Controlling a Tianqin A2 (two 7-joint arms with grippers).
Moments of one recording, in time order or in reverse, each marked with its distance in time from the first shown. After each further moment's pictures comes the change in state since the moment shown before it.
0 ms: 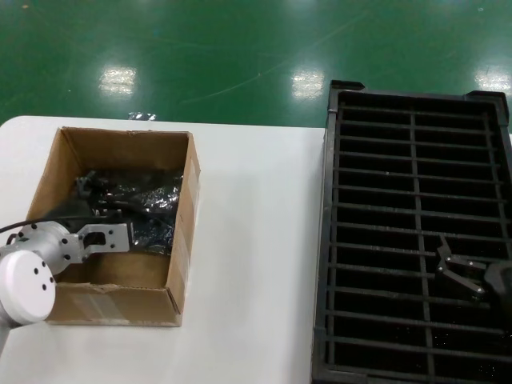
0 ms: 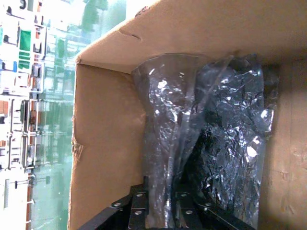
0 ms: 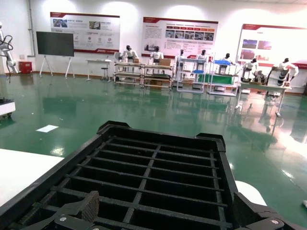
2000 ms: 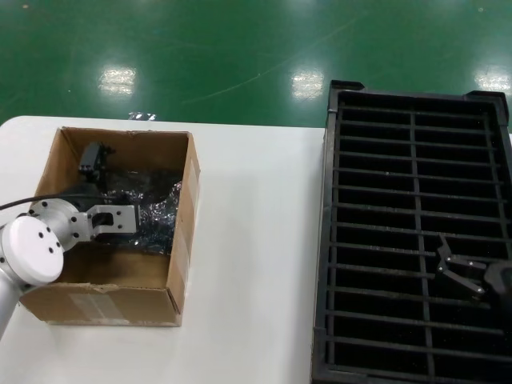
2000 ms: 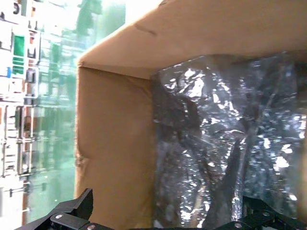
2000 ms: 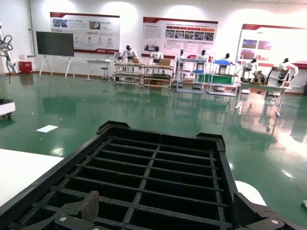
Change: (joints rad) left arm -0.178 0.000 0.190 0.229 -0.250 -0.050 0.148; right arm 0.000 0.000 0.000 0.000 0.000 0.000 0.000
